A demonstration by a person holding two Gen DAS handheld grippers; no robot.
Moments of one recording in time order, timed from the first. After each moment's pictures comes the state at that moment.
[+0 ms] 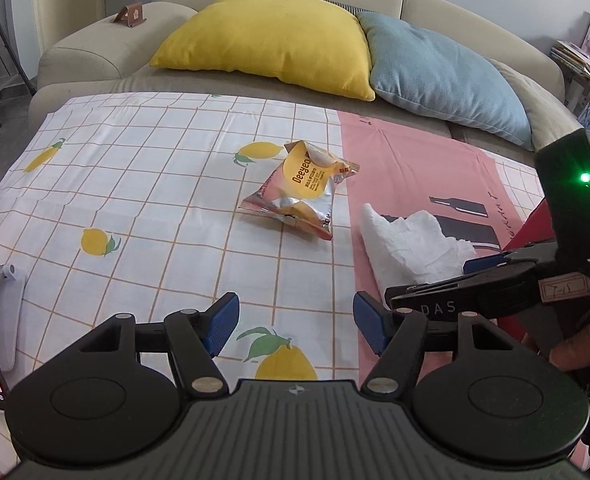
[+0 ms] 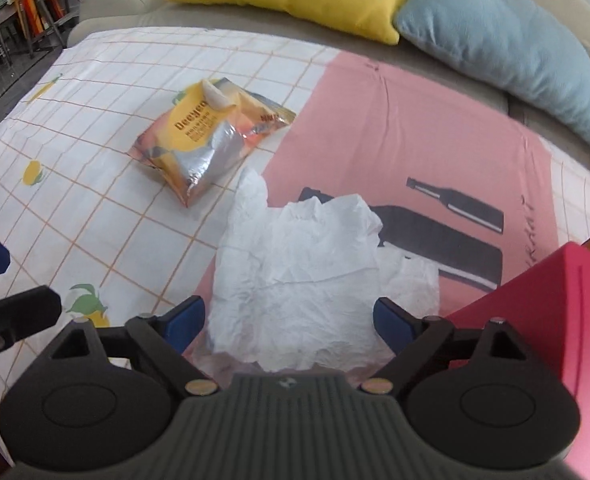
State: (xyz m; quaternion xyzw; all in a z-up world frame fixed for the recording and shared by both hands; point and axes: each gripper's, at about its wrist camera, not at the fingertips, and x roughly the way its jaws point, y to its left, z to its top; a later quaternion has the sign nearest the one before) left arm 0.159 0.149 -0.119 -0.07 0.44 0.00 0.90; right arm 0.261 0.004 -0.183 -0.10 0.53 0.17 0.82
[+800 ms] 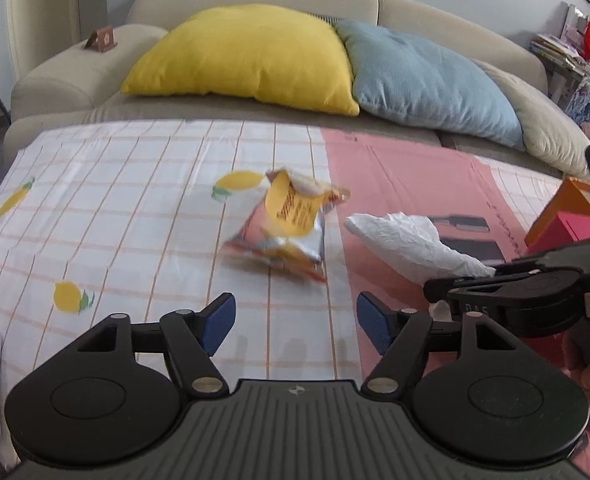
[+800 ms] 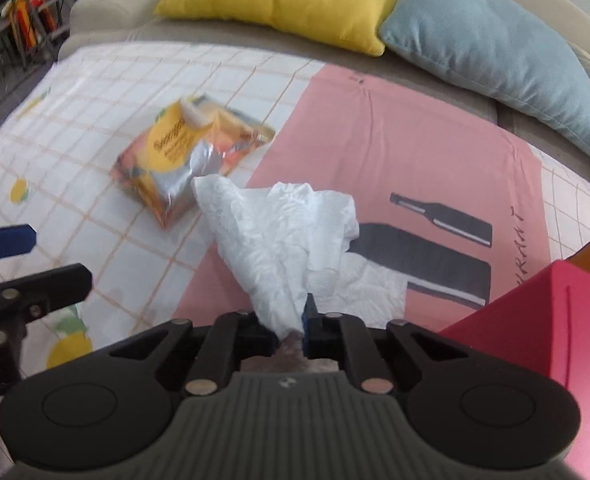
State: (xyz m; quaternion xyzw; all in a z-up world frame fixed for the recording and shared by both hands) left arm 0.197 0.148 -0.127 -0.05 0.40 -0.03 0.91; right arm 0.271 -0.007 -0.173 -0.06 0.50 0.17 0.85
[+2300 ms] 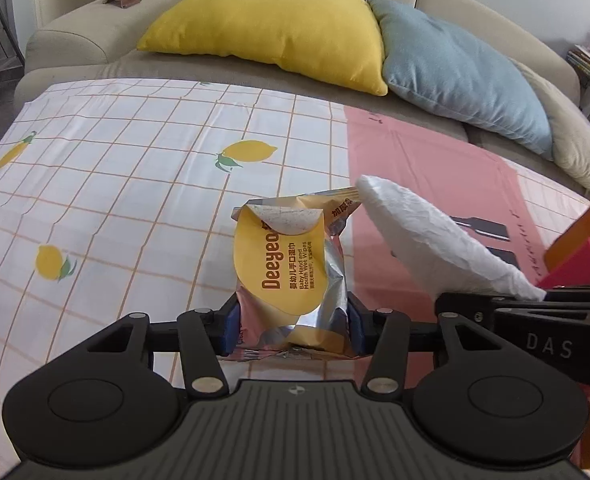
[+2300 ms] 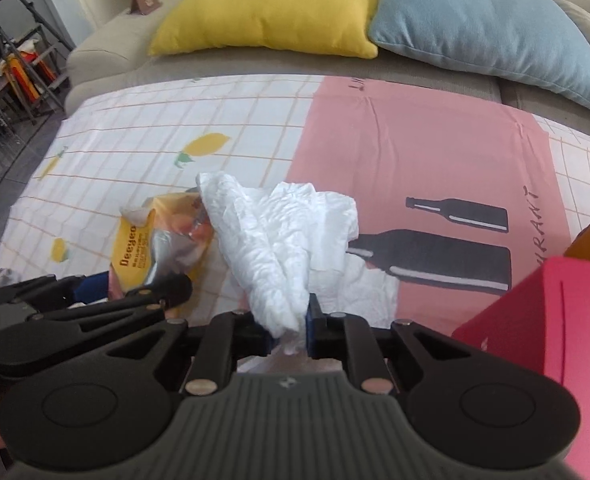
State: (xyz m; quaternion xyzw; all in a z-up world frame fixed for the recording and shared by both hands) left arm 0.207 0.140 -0.138 -0.10 0.45 0.01 0.89; right arm 0.262 -0.009 -0.145 0.01 0.51 0.19 0.84
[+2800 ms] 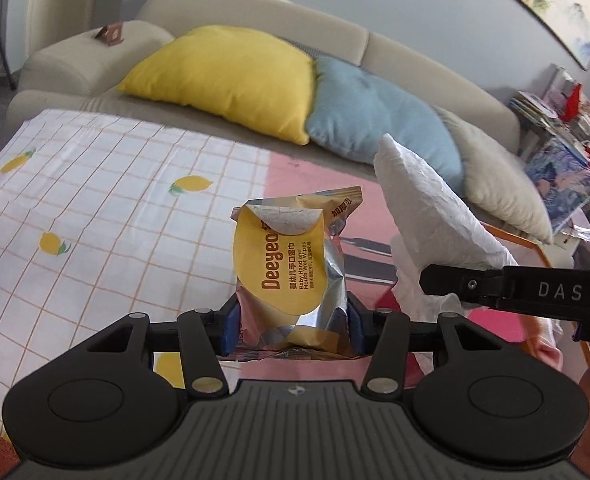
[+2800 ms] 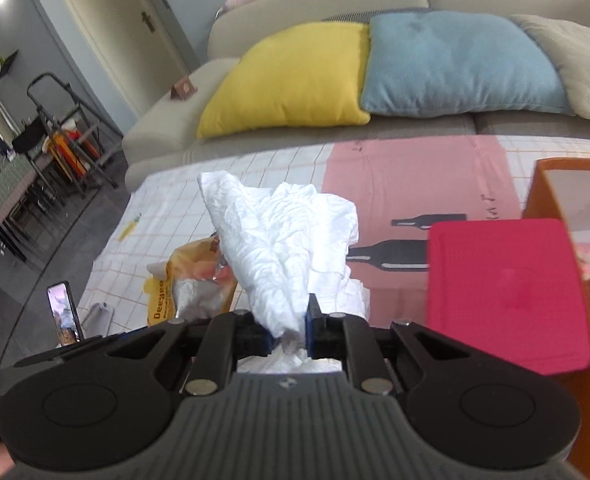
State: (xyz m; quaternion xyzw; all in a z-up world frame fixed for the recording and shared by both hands) left arm 0.119 0.095 -0.056 -0.14 0.38 -0.05 0.91; right arm 0.171 -0.098 -0.055 0.12 0.43 0.21 0.87
